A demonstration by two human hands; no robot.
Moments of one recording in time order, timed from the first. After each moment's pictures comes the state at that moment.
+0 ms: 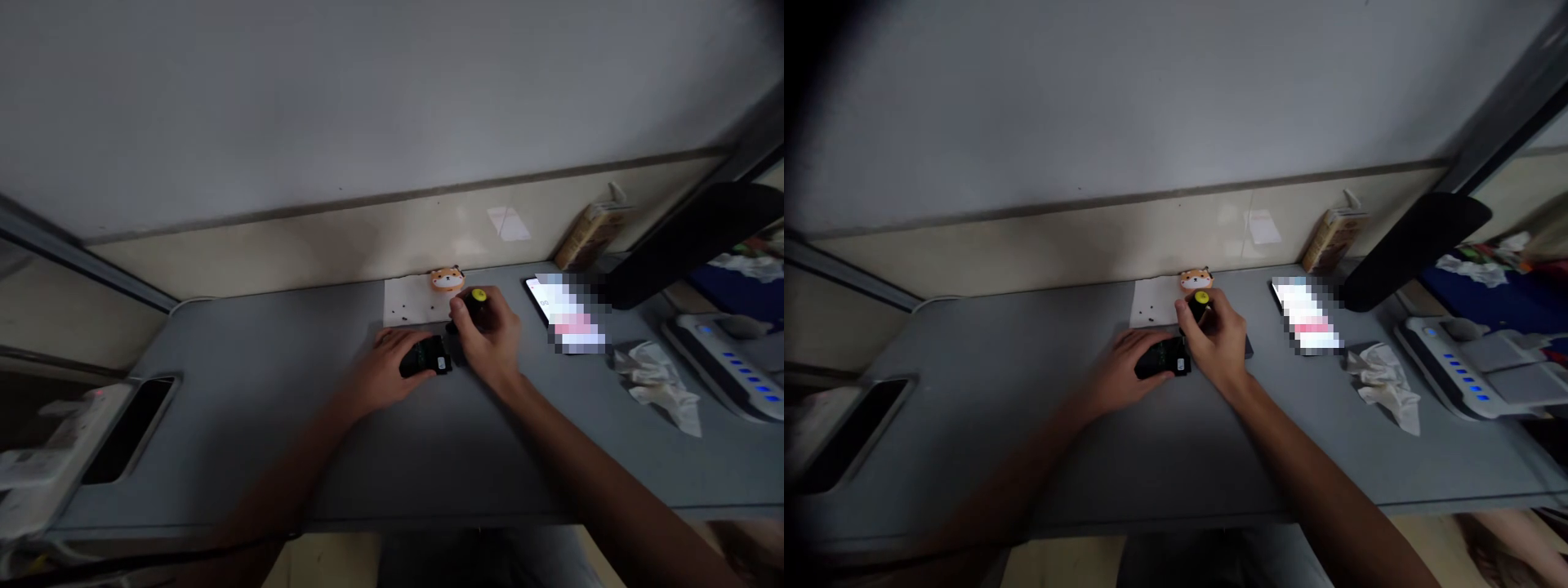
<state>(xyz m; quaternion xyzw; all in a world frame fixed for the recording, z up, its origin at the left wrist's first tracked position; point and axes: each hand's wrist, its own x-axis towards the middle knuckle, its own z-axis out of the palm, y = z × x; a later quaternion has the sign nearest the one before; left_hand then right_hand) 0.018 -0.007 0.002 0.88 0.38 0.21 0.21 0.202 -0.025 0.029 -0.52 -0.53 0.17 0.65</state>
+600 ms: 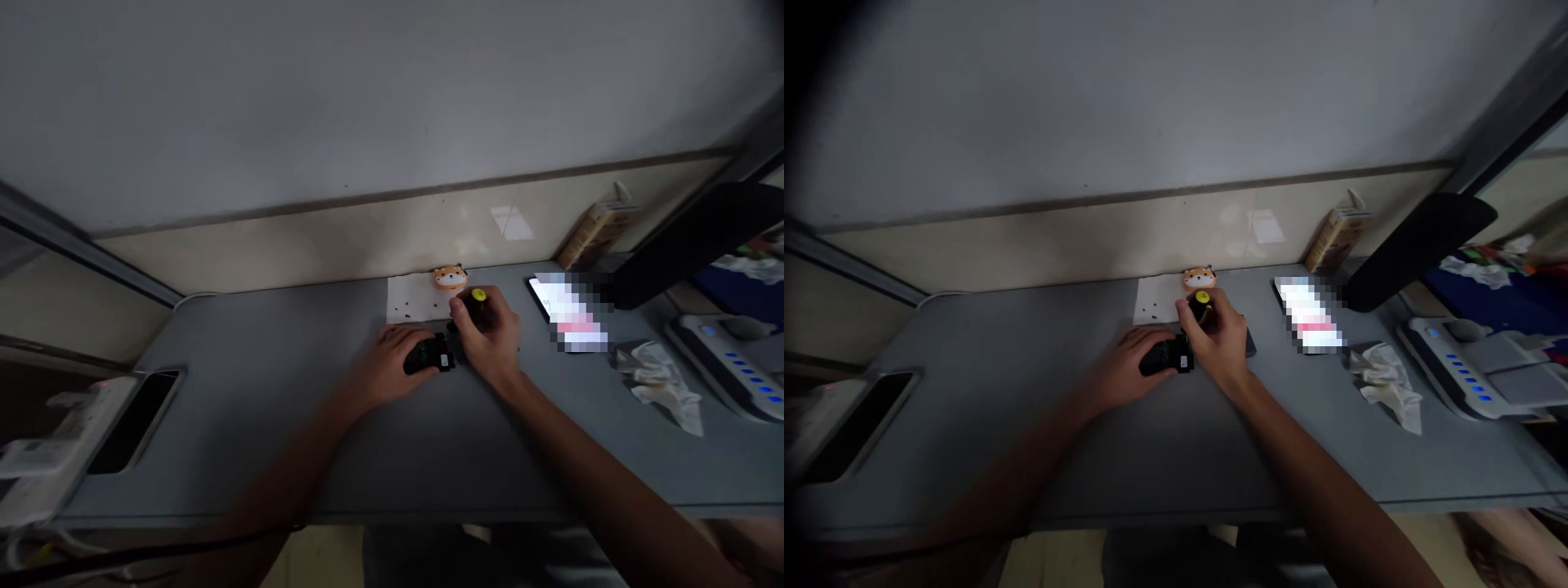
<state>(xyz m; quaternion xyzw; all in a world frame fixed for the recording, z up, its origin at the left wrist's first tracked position) 0.018 -0.007 0.002 0.89 0.36 0.21 0.19 0.200 -0.026 0.028 -0.52 -0.54 0.17 0.64</state>
